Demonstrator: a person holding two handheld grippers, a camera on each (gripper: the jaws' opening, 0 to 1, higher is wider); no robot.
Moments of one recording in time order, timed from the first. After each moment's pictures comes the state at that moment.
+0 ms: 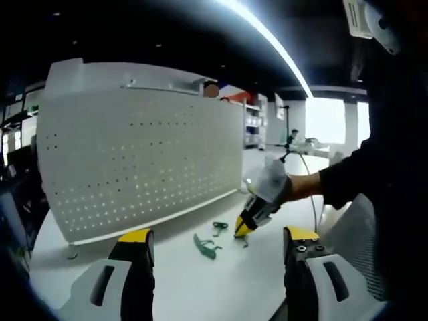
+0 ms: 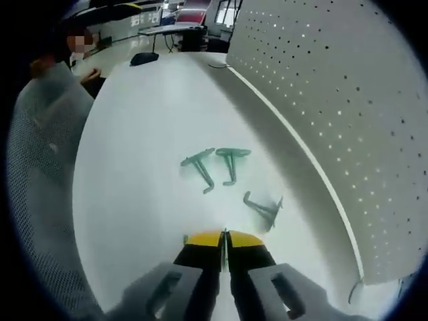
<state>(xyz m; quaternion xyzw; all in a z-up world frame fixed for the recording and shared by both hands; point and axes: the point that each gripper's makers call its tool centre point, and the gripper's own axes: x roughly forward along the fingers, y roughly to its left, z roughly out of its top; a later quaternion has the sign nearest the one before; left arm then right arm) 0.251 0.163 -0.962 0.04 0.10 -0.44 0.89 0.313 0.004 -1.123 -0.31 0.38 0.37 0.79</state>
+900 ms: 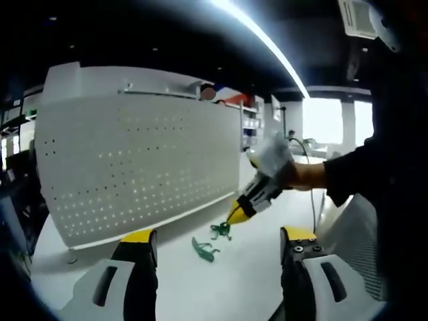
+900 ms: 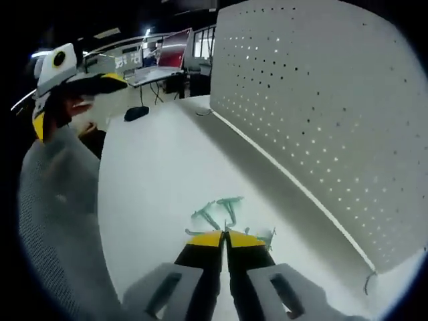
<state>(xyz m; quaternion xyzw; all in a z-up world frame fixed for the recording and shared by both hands) 0.246 0.160 -0.957 0.04 0.09 -0.45 0.89 0.318 0.036 -1.044 -0.16 0.30 0.37 0.87</state>
